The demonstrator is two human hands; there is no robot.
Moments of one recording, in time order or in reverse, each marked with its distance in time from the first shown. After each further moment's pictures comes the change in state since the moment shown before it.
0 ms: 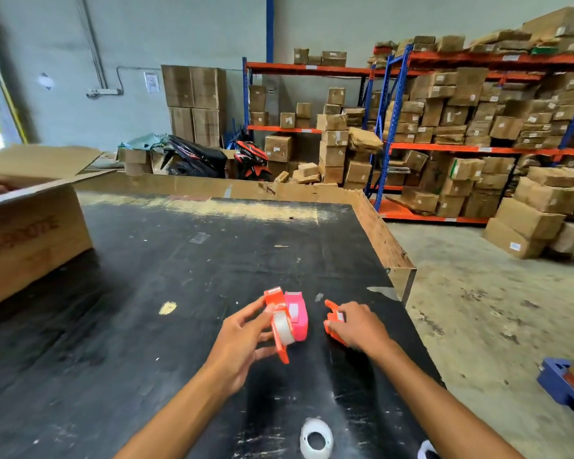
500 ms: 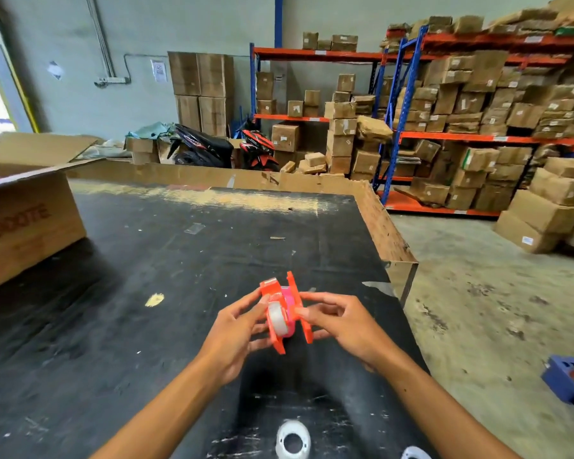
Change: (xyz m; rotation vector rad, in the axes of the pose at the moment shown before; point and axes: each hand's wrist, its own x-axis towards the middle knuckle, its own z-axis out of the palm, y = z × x) left_hand 0.020 -0.010 0.017 -0.003 0.042 0.012; right_hand -0.055 -0.017 -0.038 0.971 -0.300 -0.303
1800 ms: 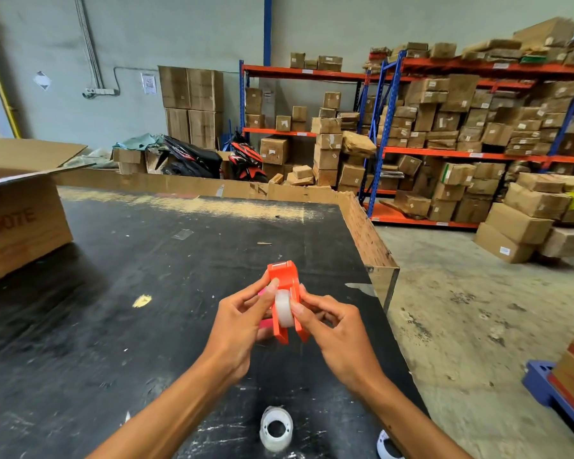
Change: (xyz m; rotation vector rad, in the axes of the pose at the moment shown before) left_hand -0.032 0.010 0.034 -0.054 -0.034 0.203; right_hand -0.056 -0.014 0.020 -0.007 0.224 -0.319
